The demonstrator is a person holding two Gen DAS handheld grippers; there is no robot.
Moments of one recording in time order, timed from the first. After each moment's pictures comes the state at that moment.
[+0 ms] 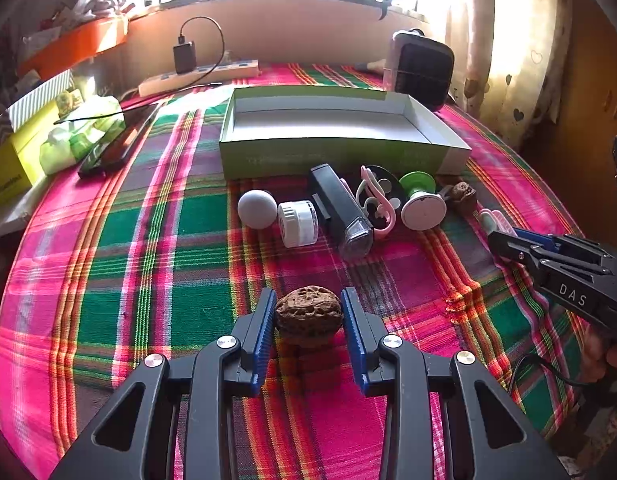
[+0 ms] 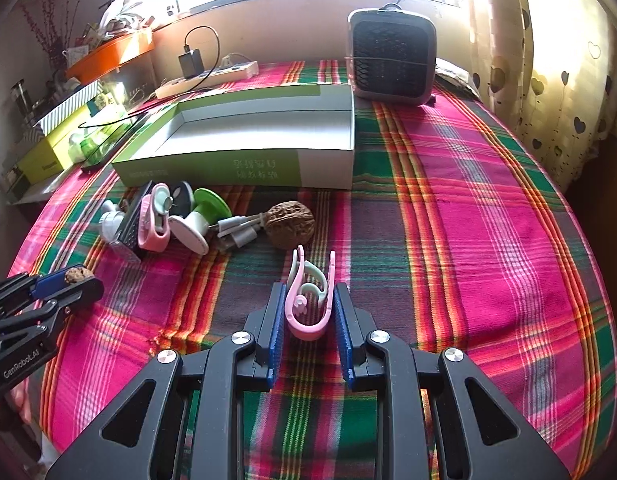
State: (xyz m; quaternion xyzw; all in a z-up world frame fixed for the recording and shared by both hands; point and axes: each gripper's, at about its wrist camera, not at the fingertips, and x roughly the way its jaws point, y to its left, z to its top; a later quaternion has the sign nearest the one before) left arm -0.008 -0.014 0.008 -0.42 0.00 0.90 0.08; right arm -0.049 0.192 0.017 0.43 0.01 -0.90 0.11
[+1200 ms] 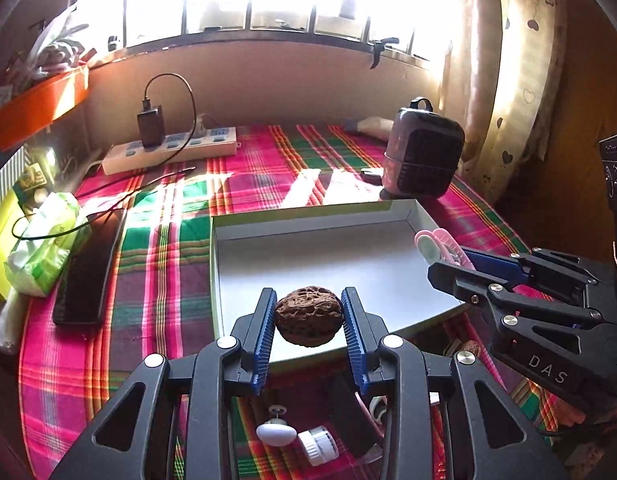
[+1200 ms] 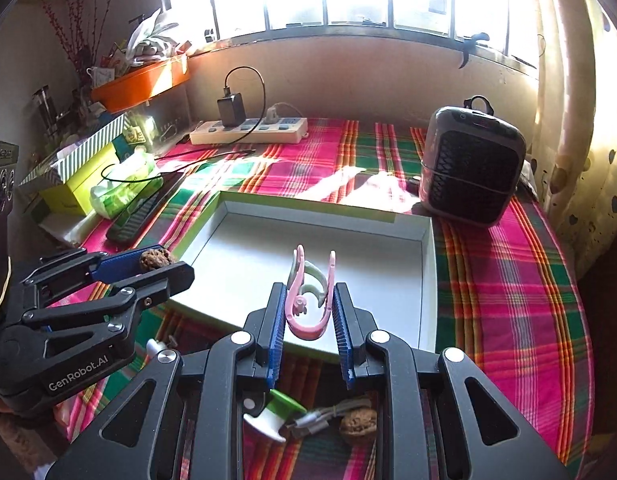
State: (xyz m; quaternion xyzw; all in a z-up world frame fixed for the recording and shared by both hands) left arm -0.133 -0.018 0.076 -0.38 -0.01 0.92 0.13; right arm -0.149 0.130 0.086 0.39 0.03 -0.91 0.16
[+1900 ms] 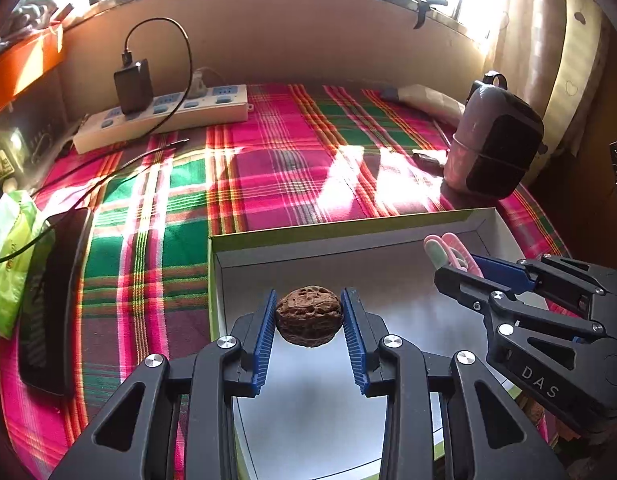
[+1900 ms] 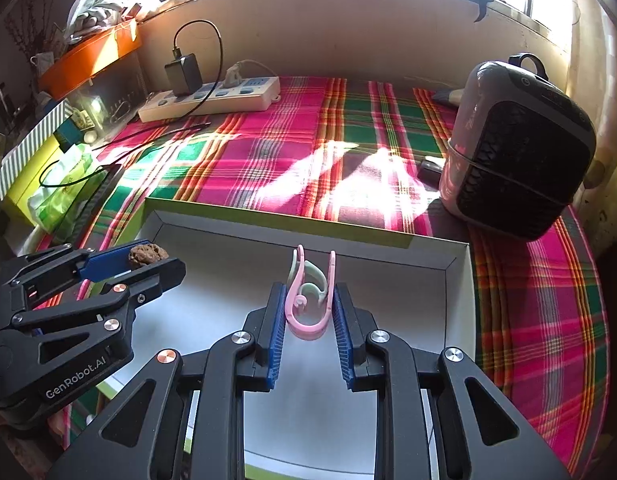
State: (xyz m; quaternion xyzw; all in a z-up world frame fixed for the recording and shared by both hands) left arm -0.232 -0.021 0.031 -0.45 -0.02 0.89 0.11; right arm -0.239 0.118 0.036 0.46 0.04 -0.88 0.13
